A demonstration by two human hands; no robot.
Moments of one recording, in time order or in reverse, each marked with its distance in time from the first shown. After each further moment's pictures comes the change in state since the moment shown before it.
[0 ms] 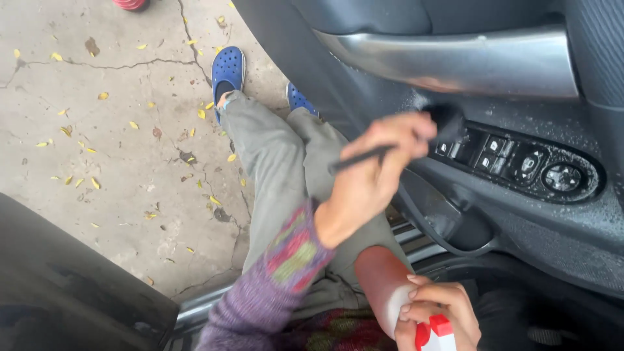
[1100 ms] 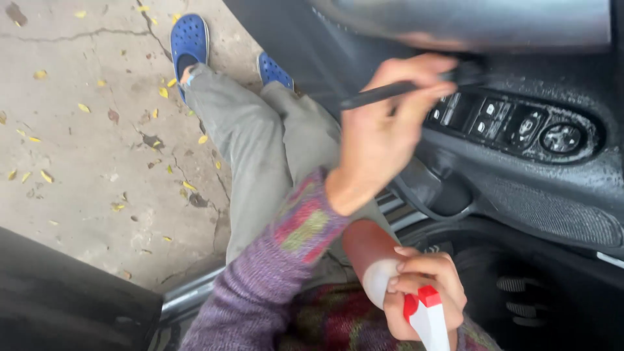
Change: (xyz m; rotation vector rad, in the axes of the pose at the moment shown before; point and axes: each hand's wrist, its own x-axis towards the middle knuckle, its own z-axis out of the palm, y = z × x) left_hand 0.001 0.006 0.021 0.023 0.045 -0.069; right_hand -0.004 -0.023 0.004 -0.069 -0.037 -0.008
